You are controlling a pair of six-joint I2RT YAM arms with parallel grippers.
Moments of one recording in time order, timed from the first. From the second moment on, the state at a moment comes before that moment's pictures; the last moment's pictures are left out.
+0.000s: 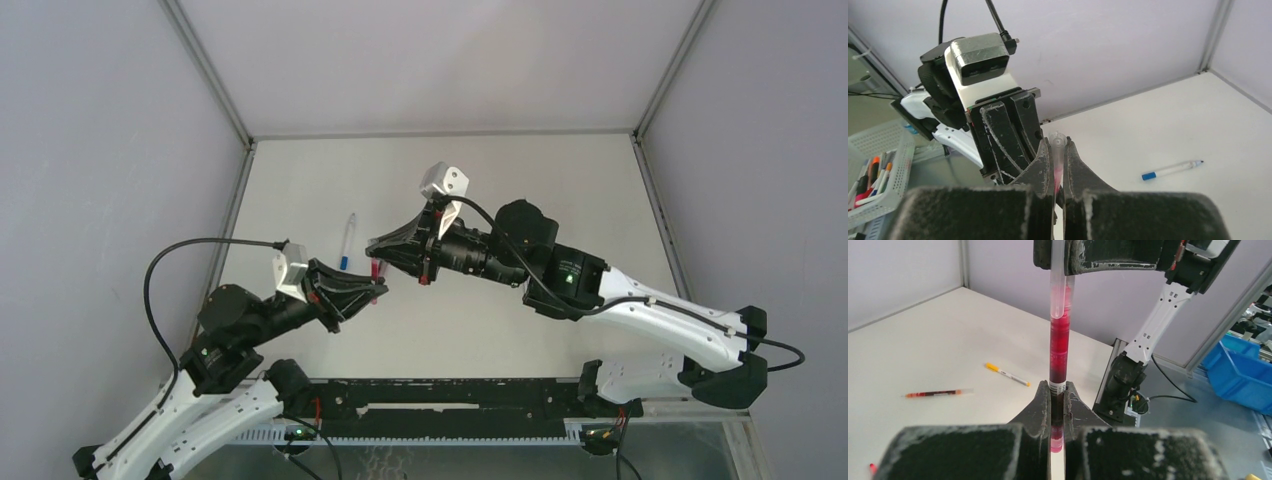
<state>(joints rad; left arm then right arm) -0.82 0.41 0.72 -0.14 0.34 -0.29 1.20 1.22 1.38 -0.10 -0.12 0.18</state>
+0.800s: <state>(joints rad) -0.83 0.39 0.72 -0.41 0.39 -0.28 1.36 1.16 1.00 0.25 0.17 0.30</state>
